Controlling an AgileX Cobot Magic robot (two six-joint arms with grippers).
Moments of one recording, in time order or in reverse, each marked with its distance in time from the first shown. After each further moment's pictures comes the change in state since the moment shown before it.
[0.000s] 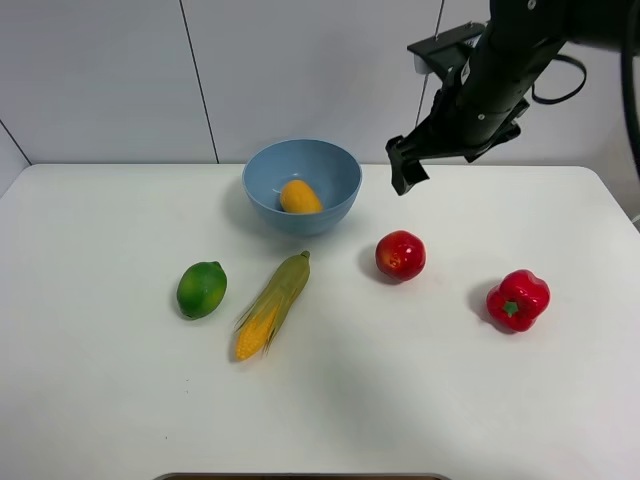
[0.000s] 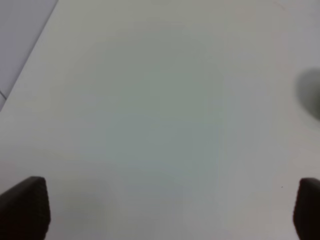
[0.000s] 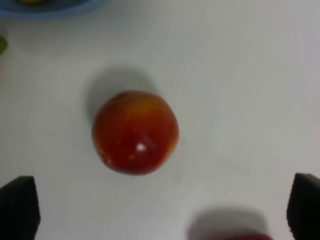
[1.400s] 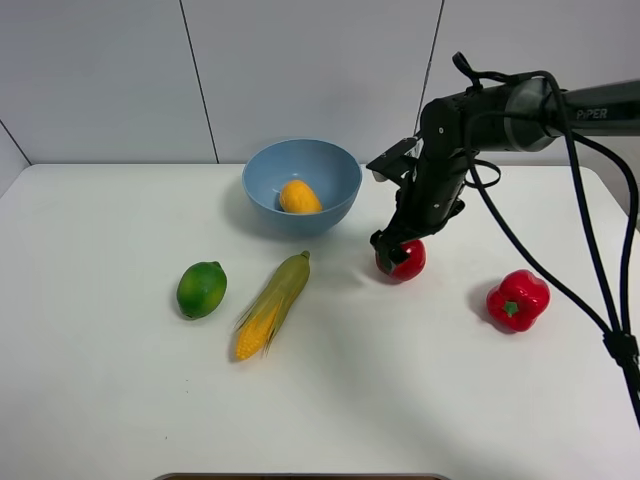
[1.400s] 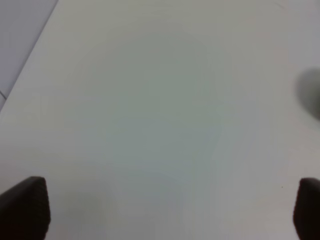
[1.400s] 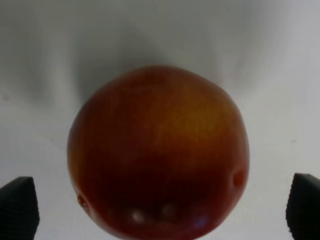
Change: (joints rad) left arm 0.000 0.000 0.000 0.000 0.000 0.000; right arm -0.023 0.309 0.046 0.062 -0.134 -0.273
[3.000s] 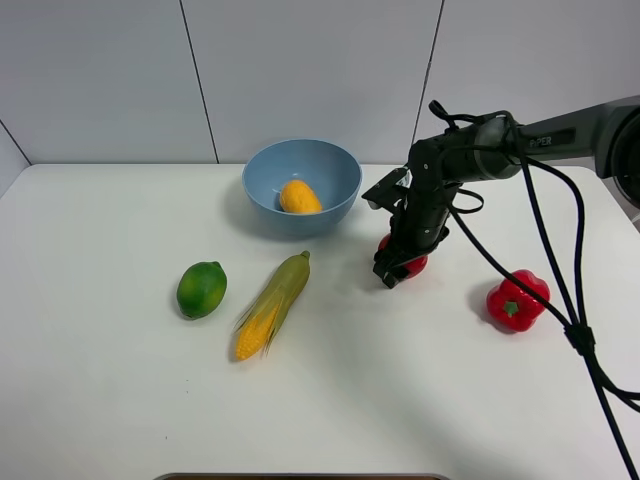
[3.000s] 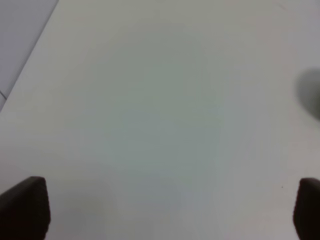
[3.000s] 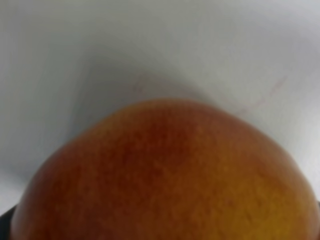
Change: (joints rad) left arm 0.000 0.000 0.000 0.000 0.000 0.000; right arm -0.018 0.139 0.001 -0.007 -0.107 -0.043
